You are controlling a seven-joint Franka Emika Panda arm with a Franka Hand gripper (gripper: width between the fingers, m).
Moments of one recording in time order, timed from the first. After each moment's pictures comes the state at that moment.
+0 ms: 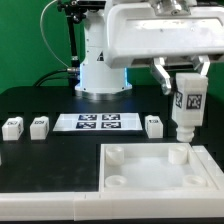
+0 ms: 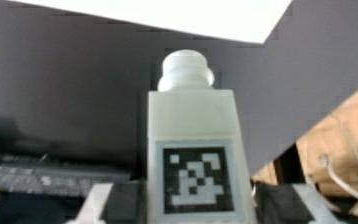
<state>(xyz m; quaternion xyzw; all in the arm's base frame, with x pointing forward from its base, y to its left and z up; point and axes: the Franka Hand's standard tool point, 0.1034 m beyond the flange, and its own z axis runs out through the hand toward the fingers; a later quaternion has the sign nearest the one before) 0.637 0.091 0.151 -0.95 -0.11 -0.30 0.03</state>
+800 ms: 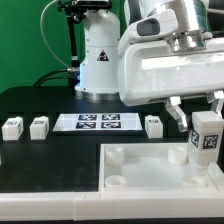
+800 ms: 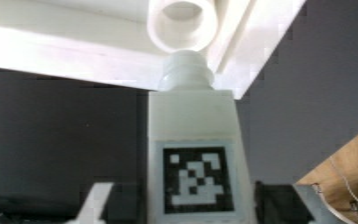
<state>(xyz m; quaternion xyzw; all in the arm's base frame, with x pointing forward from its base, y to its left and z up) 0.632 0.118 0.105 -0.95 -0.11 -0.28 0.04</state>
